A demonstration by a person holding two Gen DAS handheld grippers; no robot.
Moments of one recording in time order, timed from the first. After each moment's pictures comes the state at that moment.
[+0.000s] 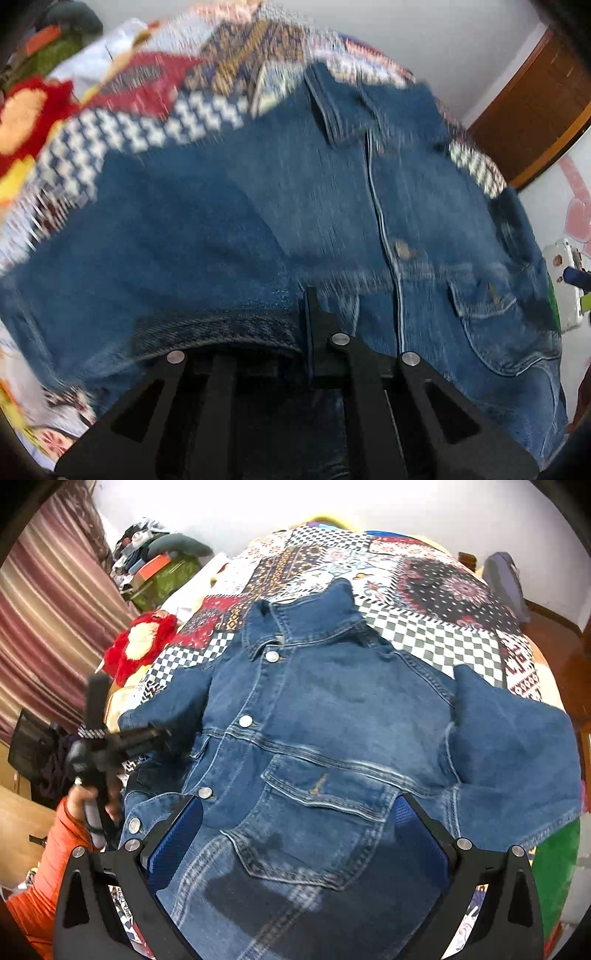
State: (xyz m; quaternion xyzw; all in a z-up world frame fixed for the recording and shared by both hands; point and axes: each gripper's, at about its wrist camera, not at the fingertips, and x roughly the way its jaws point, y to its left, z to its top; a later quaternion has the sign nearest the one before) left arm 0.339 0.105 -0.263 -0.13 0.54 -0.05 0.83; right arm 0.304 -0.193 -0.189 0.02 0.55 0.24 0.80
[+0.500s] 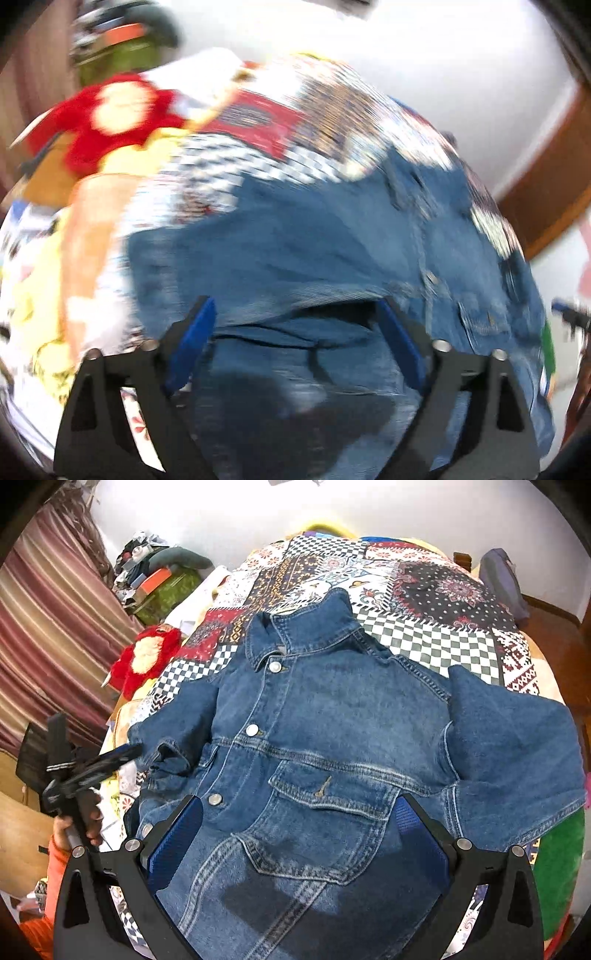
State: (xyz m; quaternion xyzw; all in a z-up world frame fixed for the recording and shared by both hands) left arm 0.245 0.199 -0.201 -0.19 0.44 0.08 0.87; right arm 0.301 -0.198 -0.183 0.04 0.53 0.24 0.81
